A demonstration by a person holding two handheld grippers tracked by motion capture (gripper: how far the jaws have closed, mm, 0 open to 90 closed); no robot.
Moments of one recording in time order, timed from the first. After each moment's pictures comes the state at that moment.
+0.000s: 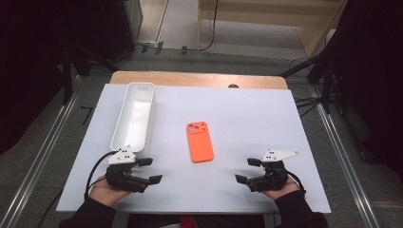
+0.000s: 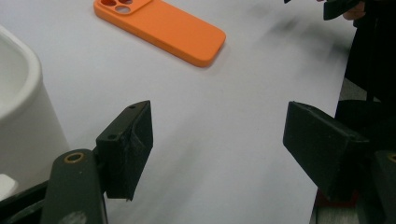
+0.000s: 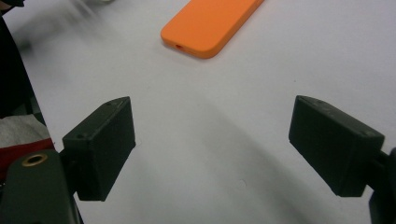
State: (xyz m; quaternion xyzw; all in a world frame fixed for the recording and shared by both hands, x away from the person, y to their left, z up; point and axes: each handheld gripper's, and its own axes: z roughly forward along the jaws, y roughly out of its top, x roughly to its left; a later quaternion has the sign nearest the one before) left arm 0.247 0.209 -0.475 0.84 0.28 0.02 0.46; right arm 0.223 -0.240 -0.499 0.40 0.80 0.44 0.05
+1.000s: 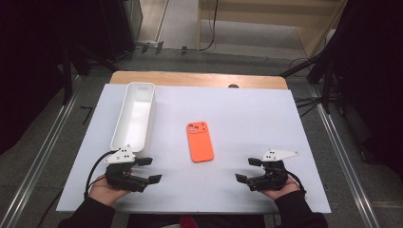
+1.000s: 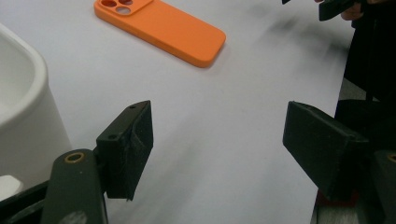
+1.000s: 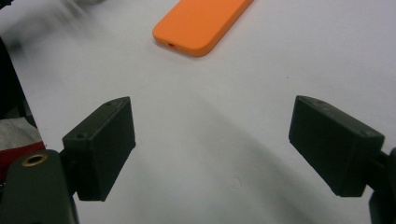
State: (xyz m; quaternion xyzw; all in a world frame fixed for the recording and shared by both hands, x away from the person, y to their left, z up) left arm 0.250 0.210 -0.475 0.84 0.28 0.02 0.46; right arm 0.224 -0.241 -0.500 0.41 0.80 0.43 0.05
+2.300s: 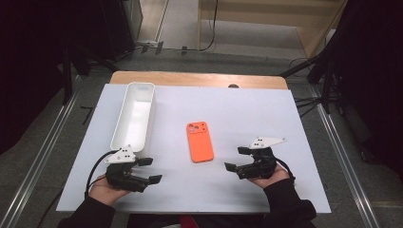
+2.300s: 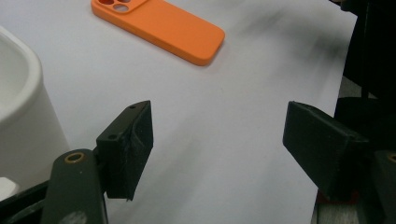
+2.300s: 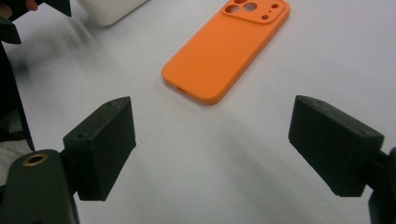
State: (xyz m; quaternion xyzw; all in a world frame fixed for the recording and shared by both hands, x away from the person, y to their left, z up) left arm 0.251 0.210 -0.476 0.84 0.28 0.01 0.46; right arm 0.254 -0.211 -0.479 0.39 0.81 0.44 0.05
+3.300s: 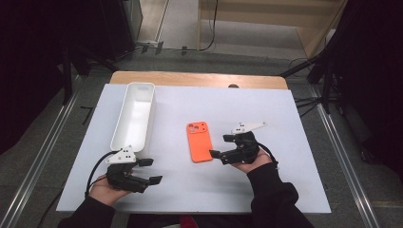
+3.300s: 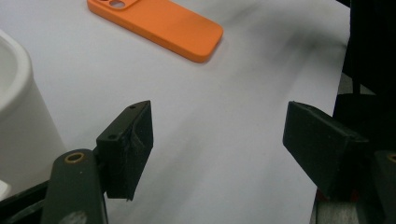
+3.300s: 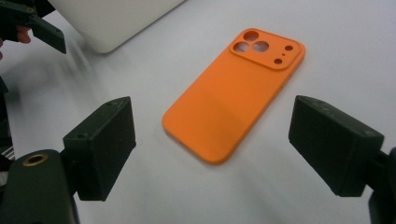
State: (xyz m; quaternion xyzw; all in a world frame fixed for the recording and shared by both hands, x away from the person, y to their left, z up) left arm 0.250 0.209 -0.477 0.85 0.28 0.01 0.46; right arm 0.295 -0.169 -0.465 0.38 0.82 0.43 0.05
